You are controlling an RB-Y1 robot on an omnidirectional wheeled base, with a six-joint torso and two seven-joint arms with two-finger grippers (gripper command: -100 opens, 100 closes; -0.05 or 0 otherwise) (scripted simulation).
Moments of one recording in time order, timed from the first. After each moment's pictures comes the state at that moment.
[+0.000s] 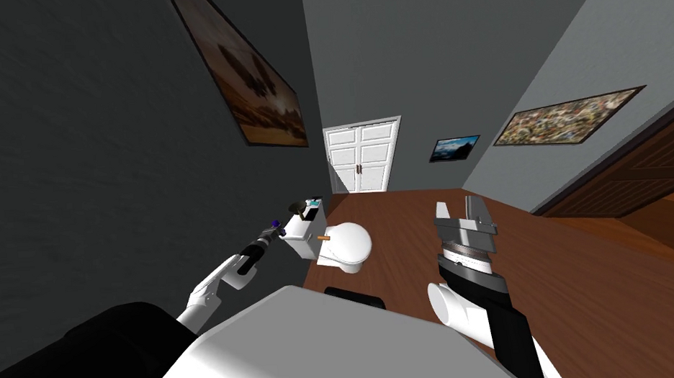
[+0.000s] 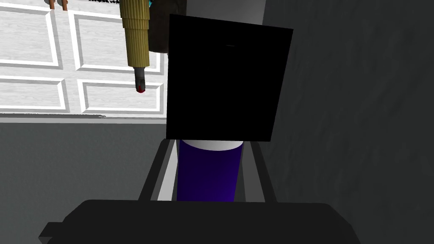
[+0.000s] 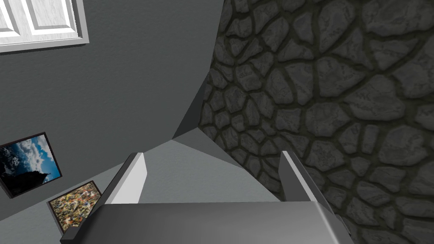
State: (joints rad) left arm 0.44 0.67 0.22 -1.66 -0.47 -0.03 -0.26; right arm 0.45 0.00 -0.07 -2.29 -0.07 -0.51 0.07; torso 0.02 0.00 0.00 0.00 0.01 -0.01
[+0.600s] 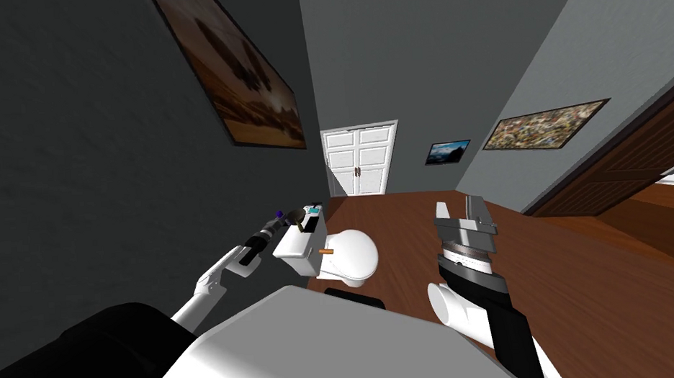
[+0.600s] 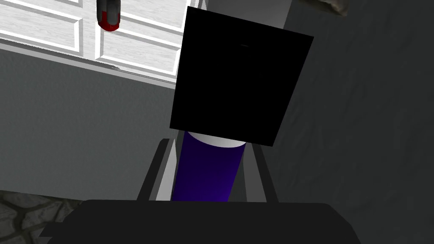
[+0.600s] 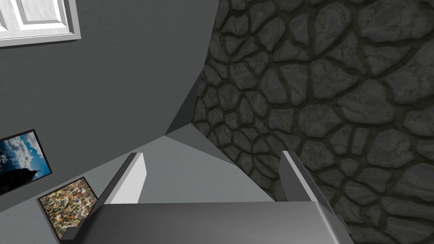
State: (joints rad) left arm 0.39 0.69 0.23 -1.73 -0.38 -0.05 -0.17; right arm 0.45 0.00 -0.07 -2.29 -0.07 -0.51 0.07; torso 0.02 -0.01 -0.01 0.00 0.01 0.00
